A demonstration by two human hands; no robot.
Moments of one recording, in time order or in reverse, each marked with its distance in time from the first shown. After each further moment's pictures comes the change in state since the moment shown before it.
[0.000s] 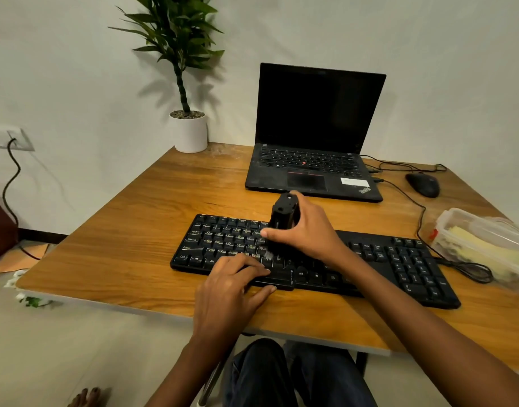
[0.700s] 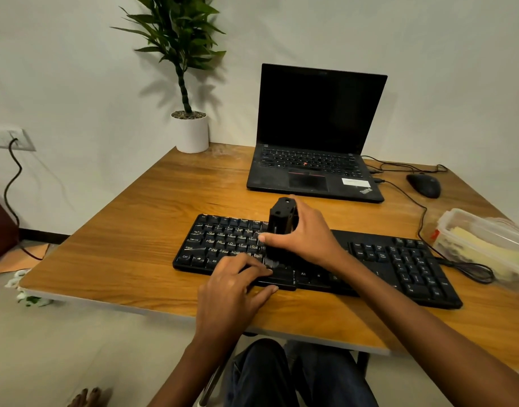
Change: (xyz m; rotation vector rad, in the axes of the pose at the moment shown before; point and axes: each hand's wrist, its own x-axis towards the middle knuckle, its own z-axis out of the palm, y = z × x) left_hand 0.000 0.001 -0.001 -0.002 -0.021 -0.022; right_hand 0.000 0.001 0.004 -0.014 -0.008 -0.010
